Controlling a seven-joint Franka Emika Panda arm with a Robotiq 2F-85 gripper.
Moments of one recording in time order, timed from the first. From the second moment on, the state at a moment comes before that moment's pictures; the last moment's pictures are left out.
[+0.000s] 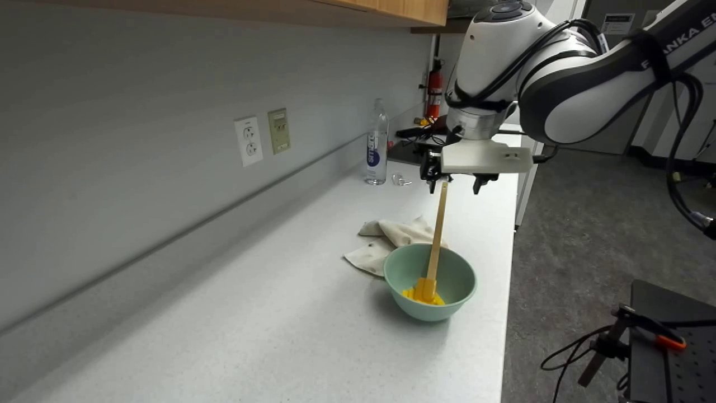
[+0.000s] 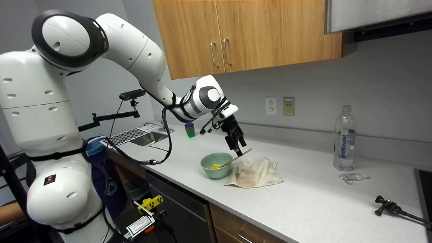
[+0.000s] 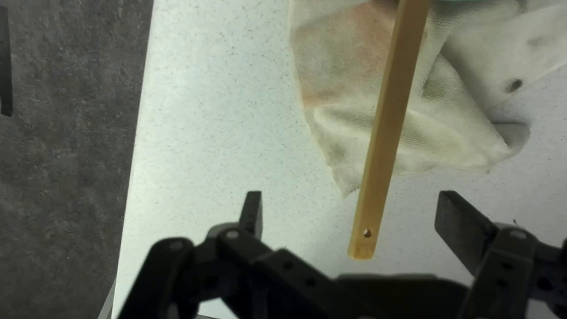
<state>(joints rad) -0.01 0.09 0.06 -2.25 -0.57 2.48 1.42</state>
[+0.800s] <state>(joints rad) 0.02 0.18 0.01 -2.19 -0.57 2.50 1.46</state>
